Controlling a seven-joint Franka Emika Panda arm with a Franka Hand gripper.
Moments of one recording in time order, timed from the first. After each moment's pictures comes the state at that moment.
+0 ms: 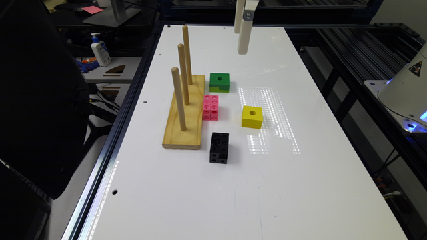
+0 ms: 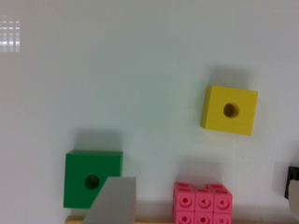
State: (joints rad) arm -0.03 -0.06 0.07 -2.33 0.00 2.30 0.81
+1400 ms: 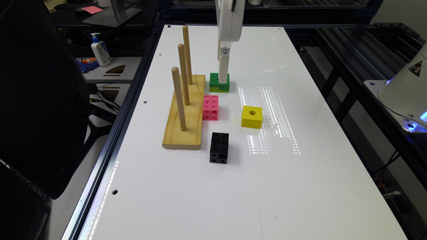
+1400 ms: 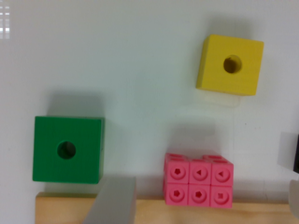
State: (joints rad) arm -0.03 0.15 0.07 -2.27 0.00 2.44 0.81
